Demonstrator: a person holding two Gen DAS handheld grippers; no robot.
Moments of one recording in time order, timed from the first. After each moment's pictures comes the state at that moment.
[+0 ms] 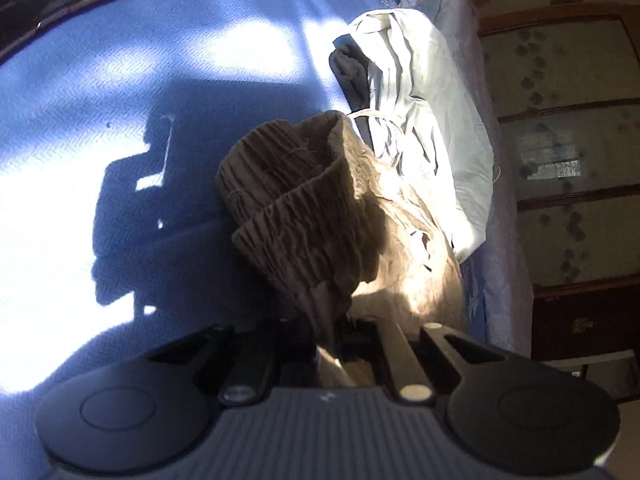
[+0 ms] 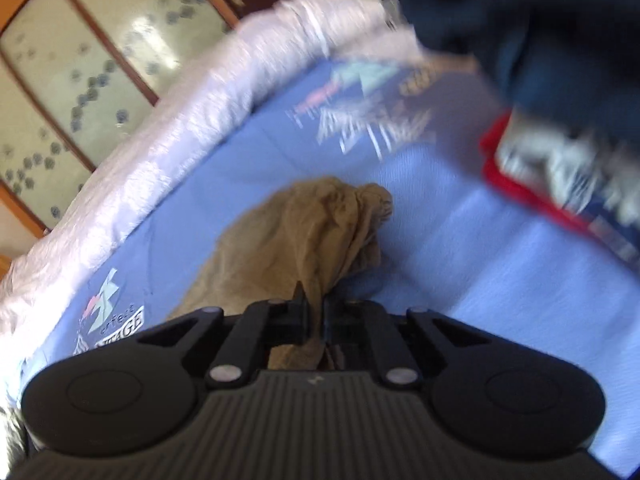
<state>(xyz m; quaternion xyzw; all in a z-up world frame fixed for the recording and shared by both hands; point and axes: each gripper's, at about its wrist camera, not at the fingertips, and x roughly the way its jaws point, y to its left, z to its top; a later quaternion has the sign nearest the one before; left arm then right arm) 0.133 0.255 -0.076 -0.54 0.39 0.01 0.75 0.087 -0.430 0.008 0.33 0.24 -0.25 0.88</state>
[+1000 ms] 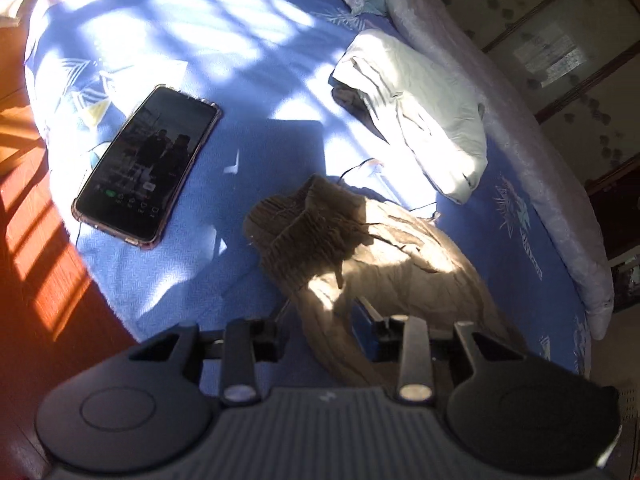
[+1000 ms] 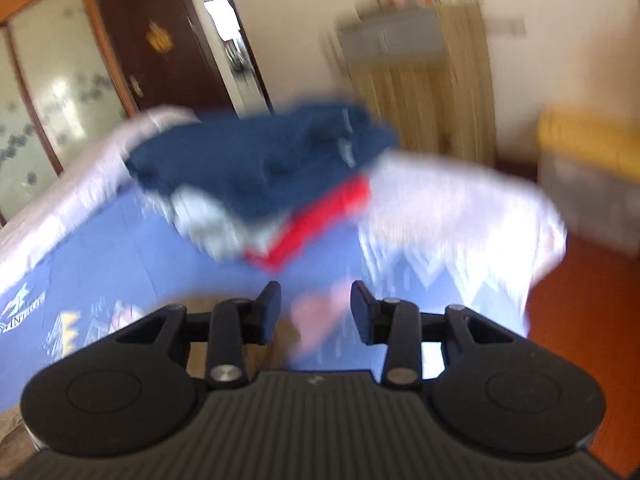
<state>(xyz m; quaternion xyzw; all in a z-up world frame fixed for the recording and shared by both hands) 0.019 0.276 0.016 -0.32 0.44 0.01 0.84 -0.238 -0.381 0.043 0.21 0.15 -0.42 0.87</state>
